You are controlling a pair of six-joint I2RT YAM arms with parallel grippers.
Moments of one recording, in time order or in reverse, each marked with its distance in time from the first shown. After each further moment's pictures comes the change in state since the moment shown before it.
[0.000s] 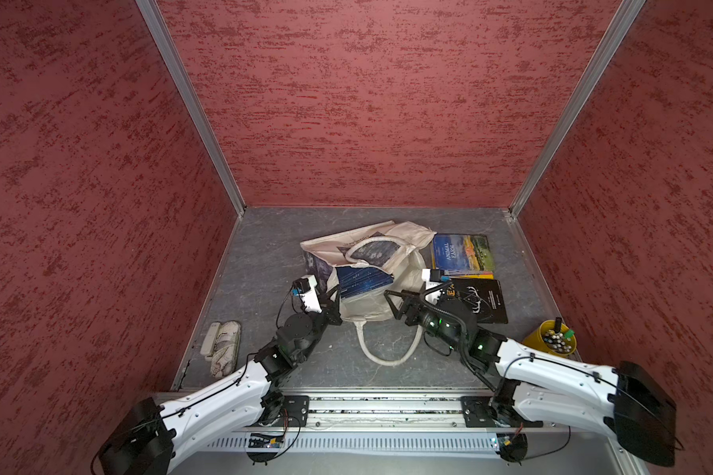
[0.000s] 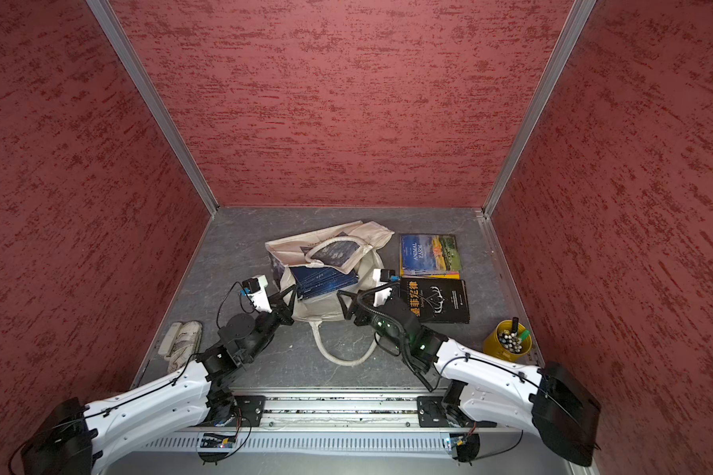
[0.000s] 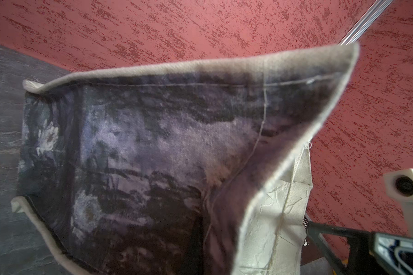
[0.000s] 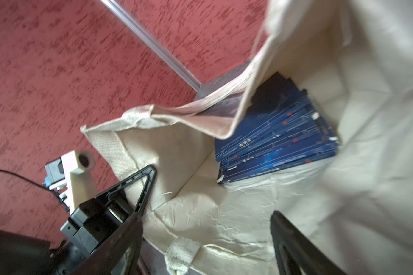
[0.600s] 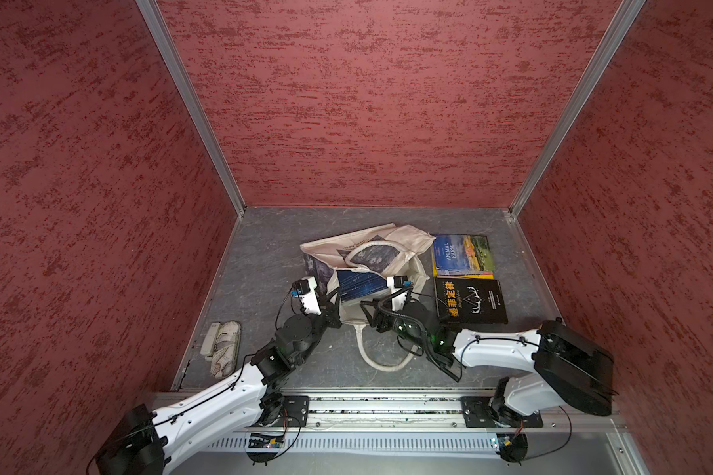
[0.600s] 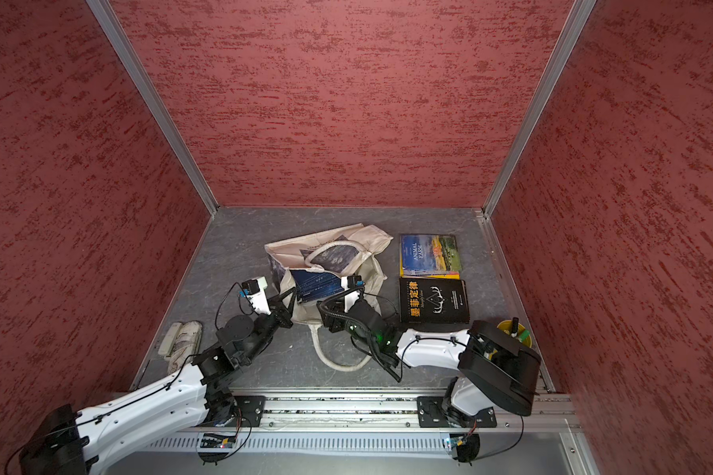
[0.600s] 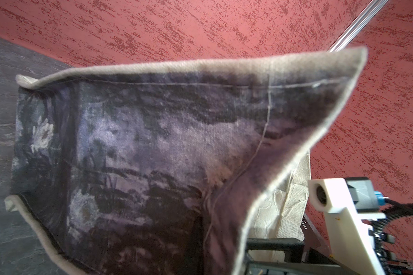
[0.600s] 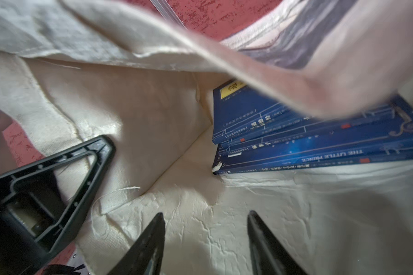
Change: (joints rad) left arm -0.023 -0.050 0.007 -0.075 -0.001 -0.015; right arm 0.061 0.388 0.067 0.217 0.016 -0.024
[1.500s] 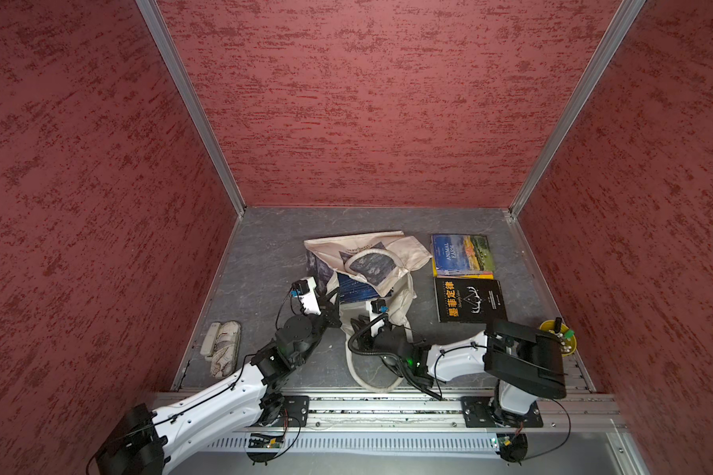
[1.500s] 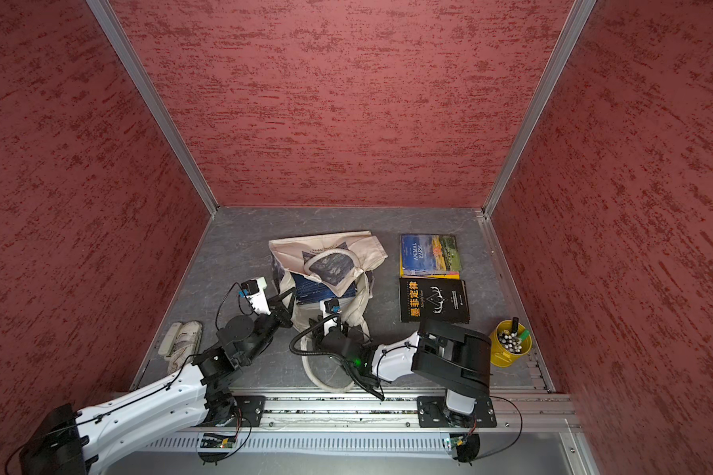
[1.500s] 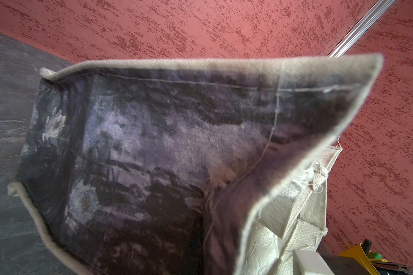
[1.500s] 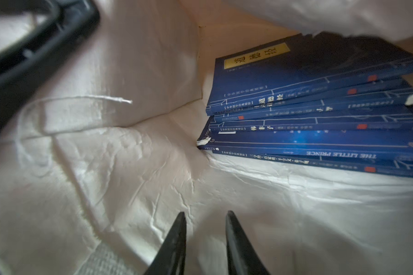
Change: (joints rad) left arm -0.005 -0.001 0.000 0.000 -0.016 -0.019; right arm 0.210 0.249 0.048 0.132 0.340 -0.182
